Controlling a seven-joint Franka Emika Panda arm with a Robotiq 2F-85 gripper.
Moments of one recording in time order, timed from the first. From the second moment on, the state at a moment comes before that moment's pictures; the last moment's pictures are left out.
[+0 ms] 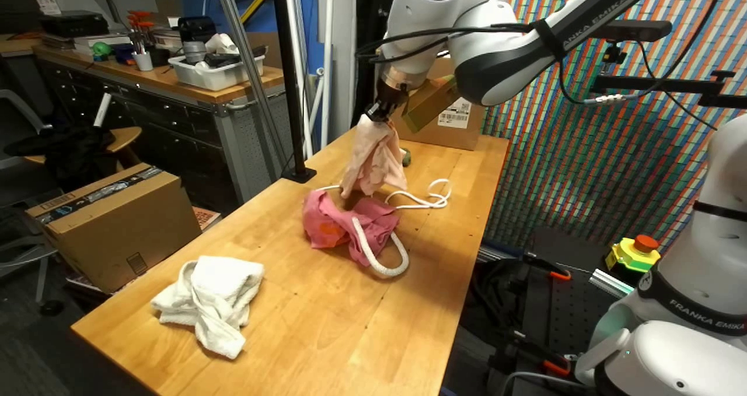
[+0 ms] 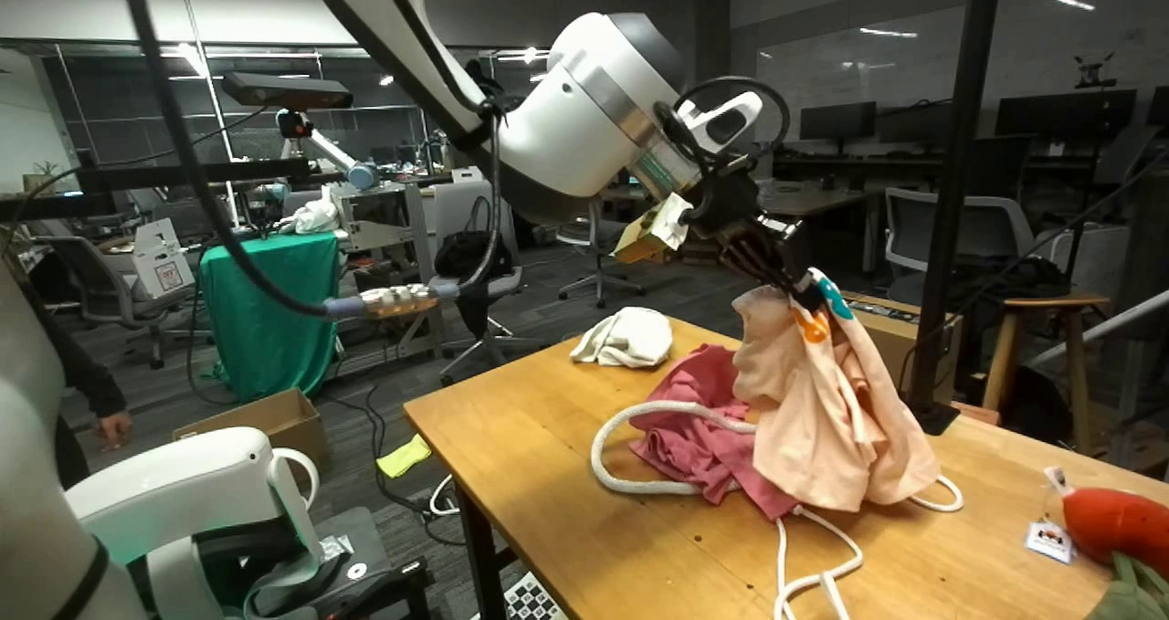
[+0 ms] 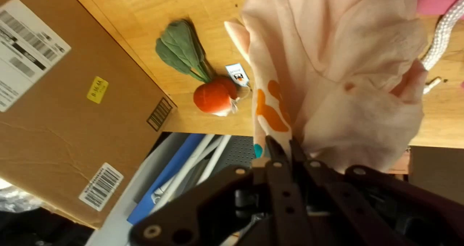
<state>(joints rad) 0.16 -0.03 -0.13 -2.29 -1.06 2.52 1.07</state>
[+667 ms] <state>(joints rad) -0.03 -0.18 -0.09 -2.46 -0.95 2.40 1.16</state>
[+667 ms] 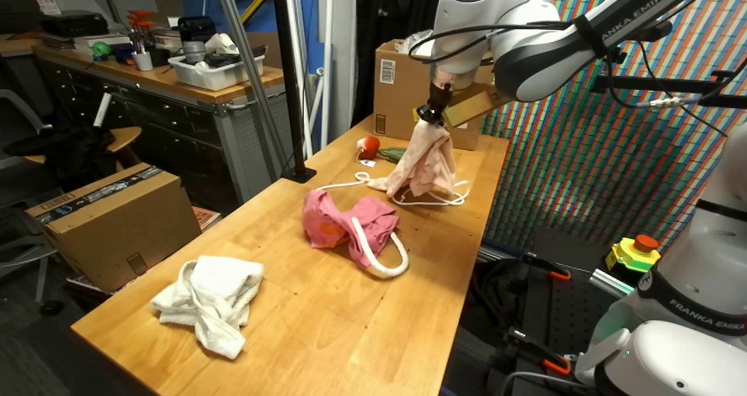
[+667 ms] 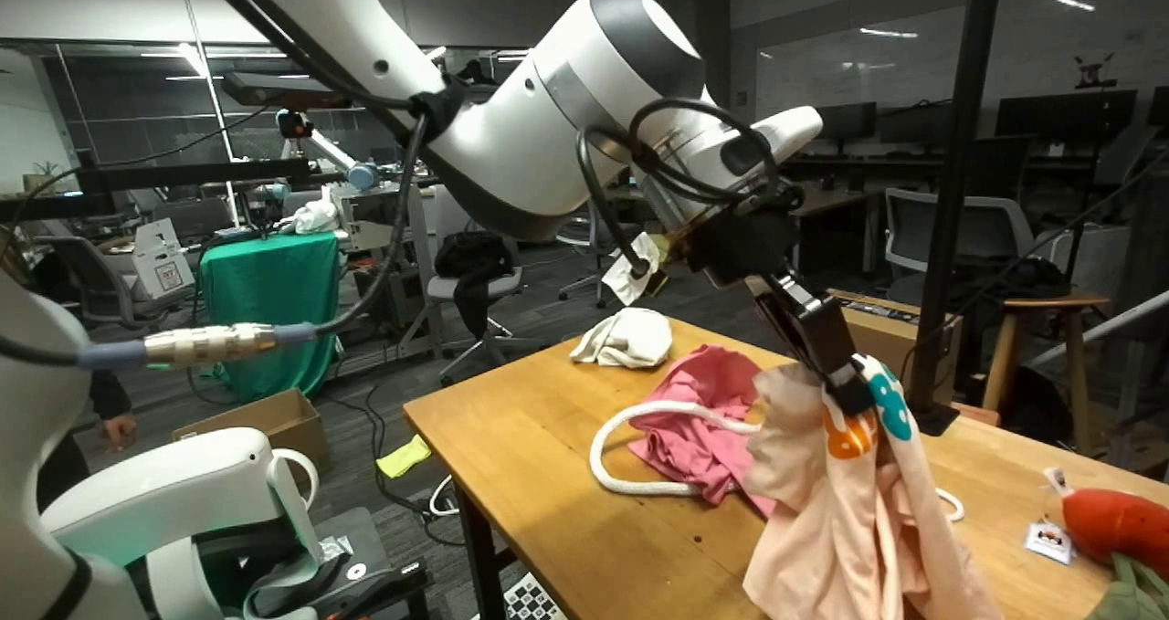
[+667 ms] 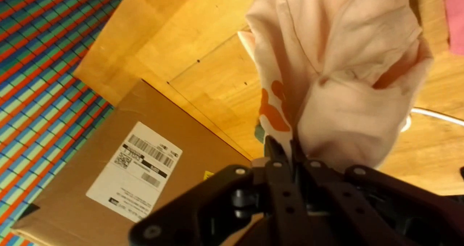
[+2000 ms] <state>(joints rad) -0.22 0.06 -0.20 -2.21 -0.82 2.24 1.36</state>
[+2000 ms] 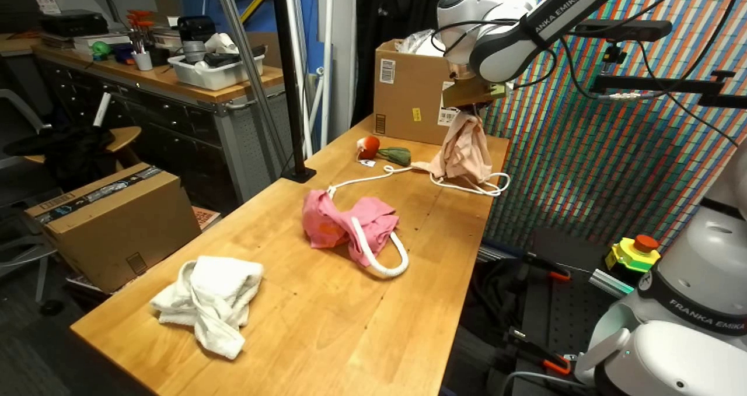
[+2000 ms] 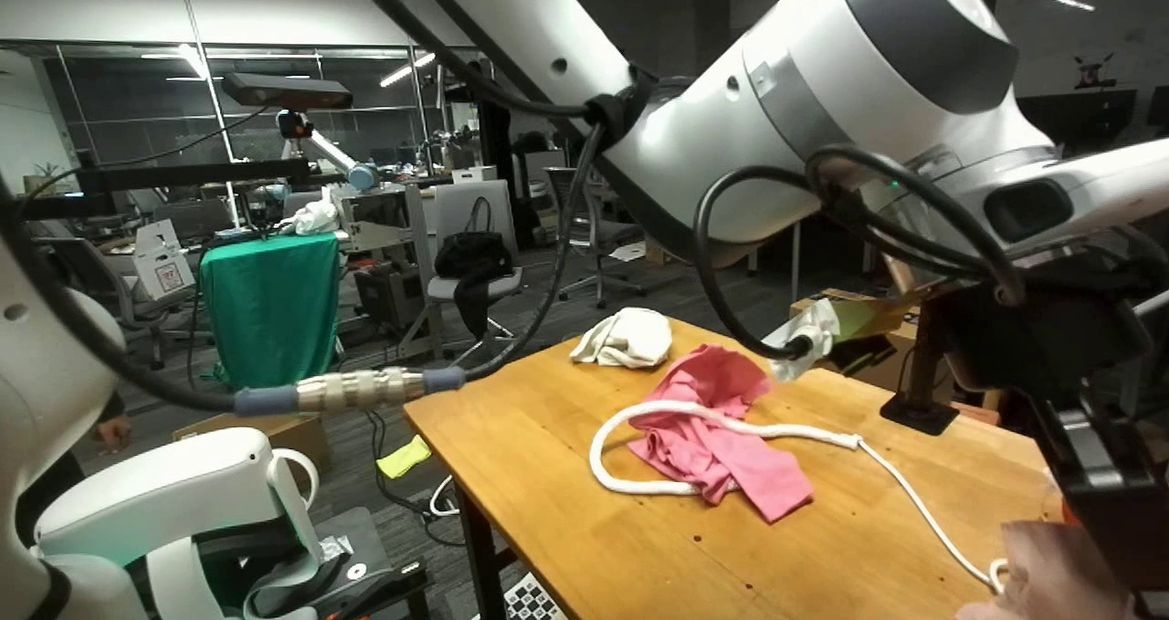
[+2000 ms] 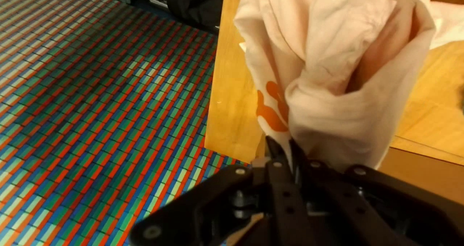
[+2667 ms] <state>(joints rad) -0.22 0.17 -0.24 -2.12 -0.63 2.18 1.36</state>
